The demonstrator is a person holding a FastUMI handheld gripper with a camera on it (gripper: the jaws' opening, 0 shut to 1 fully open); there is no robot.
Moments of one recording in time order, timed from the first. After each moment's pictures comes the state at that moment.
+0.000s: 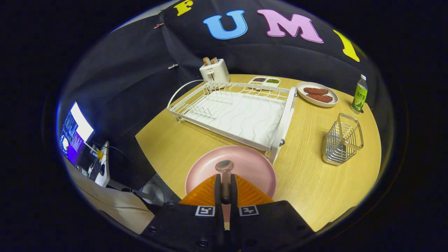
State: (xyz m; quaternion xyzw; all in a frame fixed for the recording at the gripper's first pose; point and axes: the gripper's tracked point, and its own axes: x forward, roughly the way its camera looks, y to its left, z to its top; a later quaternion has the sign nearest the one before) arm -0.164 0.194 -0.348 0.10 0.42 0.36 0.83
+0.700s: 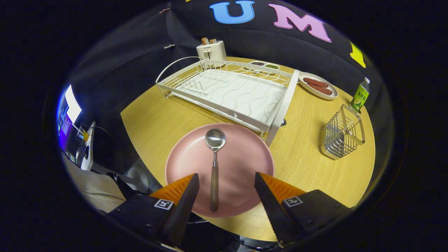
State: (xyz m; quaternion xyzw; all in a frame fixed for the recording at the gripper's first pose) arm -0.174 0.187 -0.392 0.02 0.45 0.34 0.82
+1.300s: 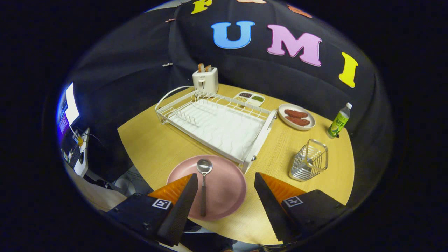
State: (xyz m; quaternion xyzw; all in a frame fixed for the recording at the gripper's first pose) arm -0.132 0.151 -0.299 0.00 0.34 0.30 0.89
